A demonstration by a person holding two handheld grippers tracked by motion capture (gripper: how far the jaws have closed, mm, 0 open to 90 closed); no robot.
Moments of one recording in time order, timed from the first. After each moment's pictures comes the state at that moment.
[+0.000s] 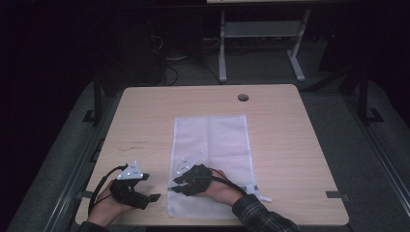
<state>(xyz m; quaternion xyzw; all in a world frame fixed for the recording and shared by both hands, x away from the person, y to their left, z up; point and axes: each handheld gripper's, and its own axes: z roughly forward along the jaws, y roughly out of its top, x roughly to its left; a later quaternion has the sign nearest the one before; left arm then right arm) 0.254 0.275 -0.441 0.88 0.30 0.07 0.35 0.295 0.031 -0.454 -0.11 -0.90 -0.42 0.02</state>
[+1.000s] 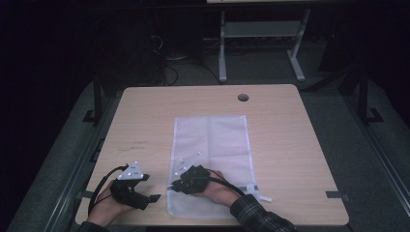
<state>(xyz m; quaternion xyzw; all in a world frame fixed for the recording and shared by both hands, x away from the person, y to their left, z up) 0.254 0.275 -0.442 0.89 0.30 0.07 0.34 0.297 0.035 -0.460 -0.11 -0.91 -0.41 0.02</state>
